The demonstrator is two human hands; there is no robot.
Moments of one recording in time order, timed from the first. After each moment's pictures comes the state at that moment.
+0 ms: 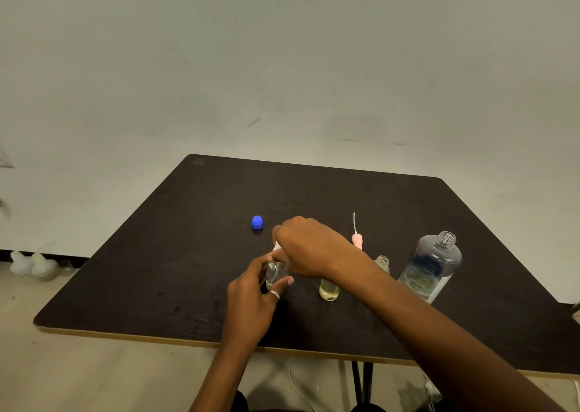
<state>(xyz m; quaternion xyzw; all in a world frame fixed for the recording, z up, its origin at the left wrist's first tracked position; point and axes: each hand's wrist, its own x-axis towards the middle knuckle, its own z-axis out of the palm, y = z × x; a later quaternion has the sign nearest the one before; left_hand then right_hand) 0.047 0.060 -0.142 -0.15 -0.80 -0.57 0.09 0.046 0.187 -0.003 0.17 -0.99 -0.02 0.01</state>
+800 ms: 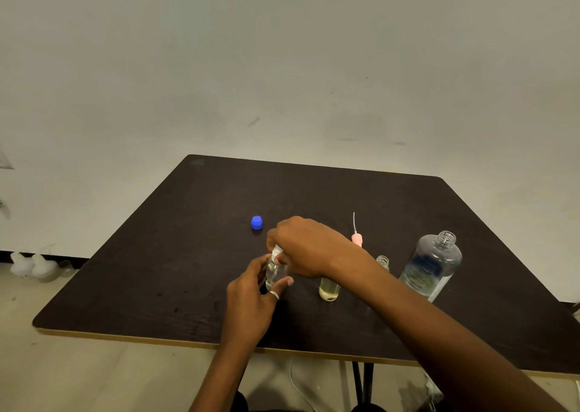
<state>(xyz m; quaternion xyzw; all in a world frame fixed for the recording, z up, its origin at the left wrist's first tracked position) 0.049 0.060 -0.140 -0.15 -0.80 -0.58 0.08 0.048 0.187 0.001 0.19 -0.98 -0.02 0.00</state>
